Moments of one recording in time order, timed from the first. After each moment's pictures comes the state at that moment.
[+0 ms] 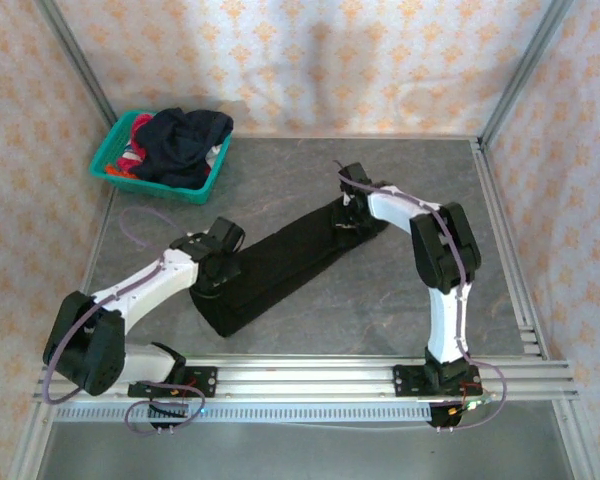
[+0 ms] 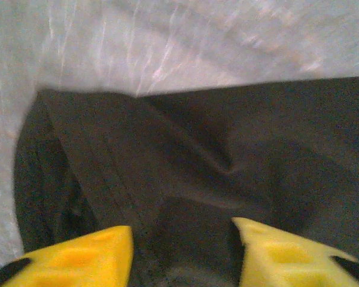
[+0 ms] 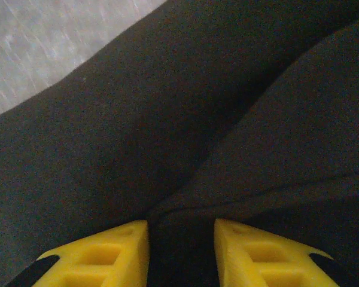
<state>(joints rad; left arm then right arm) -0.42 1.33 0.84 -0.77 -0.23 -0.95 0.40 2.08 1.49 -0.57 -0.06 0.32</state>
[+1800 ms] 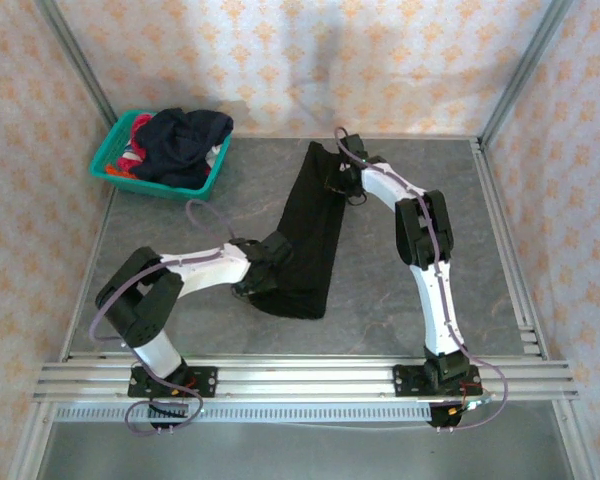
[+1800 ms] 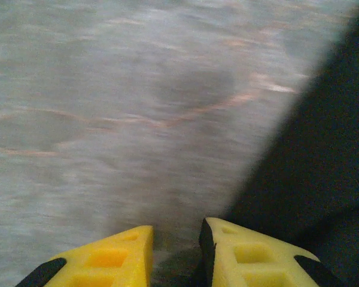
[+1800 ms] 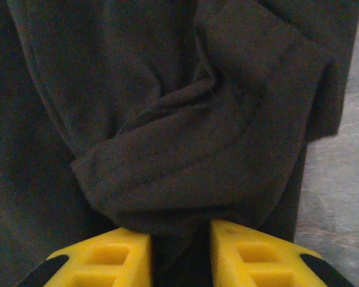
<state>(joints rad) -0.70 1.68 0.95 -0.71 -0.24 -1.04 0.34 2.39 1.96 -0.57 -0.12 0.52</state>
